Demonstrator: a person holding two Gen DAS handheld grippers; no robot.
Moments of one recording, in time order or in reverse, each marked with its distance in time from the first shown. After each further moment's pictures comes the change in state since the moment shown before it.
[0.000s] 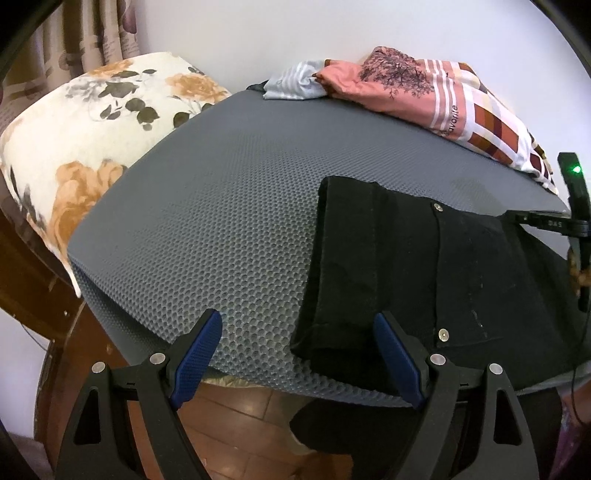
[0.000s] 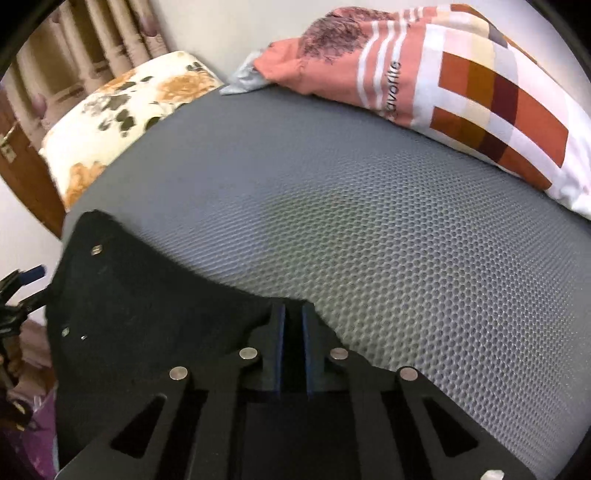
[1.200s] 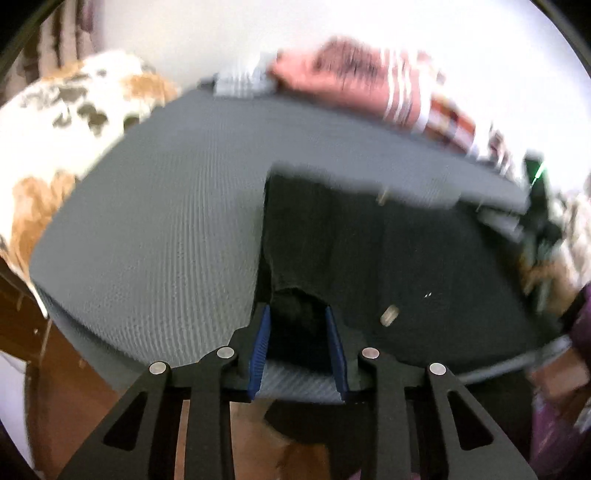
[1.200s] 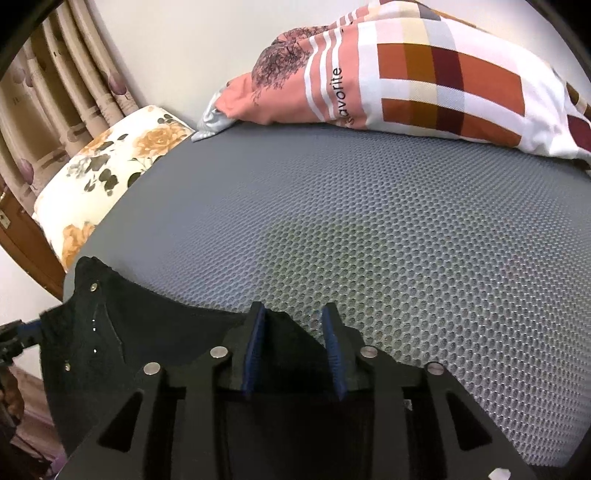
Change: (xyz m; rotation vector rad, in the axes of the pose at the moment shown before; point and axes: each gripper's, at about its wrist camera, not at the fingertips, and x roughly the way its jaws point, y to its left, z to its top) left arm 0.009 -0.010 0.006 0.087 0.092 -0.165; right arm -0.006 -0.020 -0.019 0.153 -0.146 0.004
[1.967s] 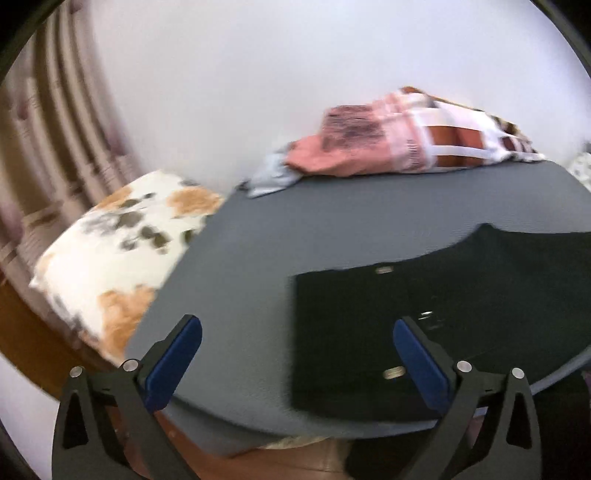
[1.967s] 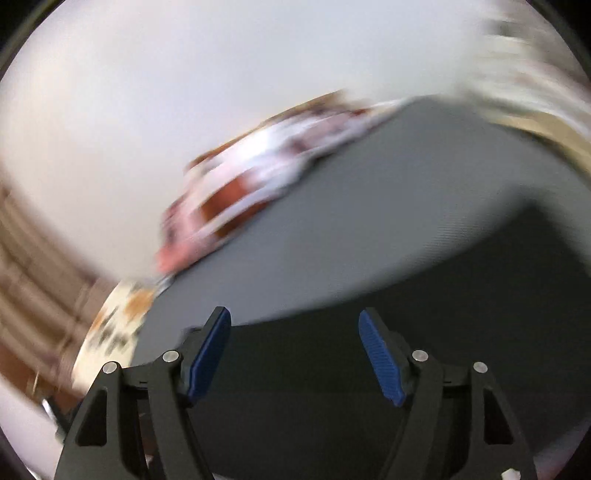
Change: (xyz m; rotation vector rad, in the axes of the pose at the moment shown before) left arm -0.063 -0.076 0.013 0.234 -0.319 0.316; right arm -0.313 -0.200 -0.227 0.751 -0.422 -0.143
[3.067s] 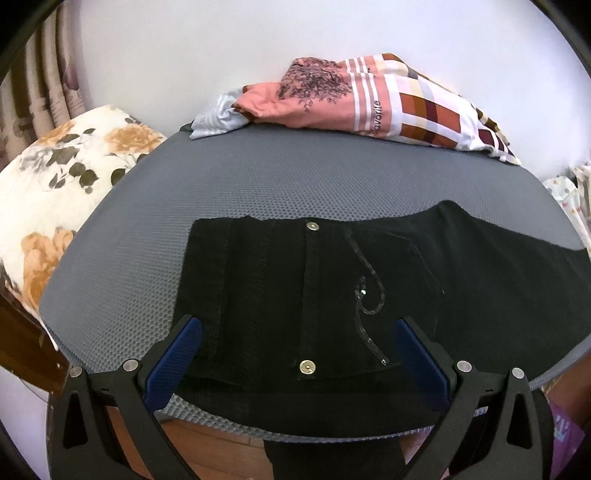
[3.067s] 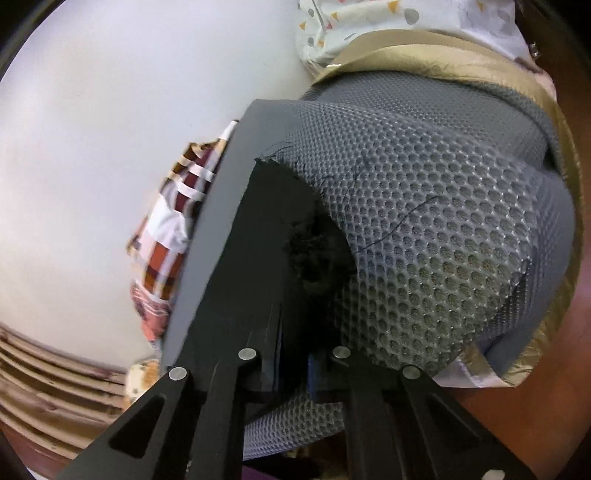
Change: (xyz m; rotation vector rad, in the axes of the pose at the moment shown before) left arm 0.050 -0.029 -0.011 -0.148 0.163 -0.204; right arm -0.025 -0.104 -0.026 0.318 0.038 -0.019
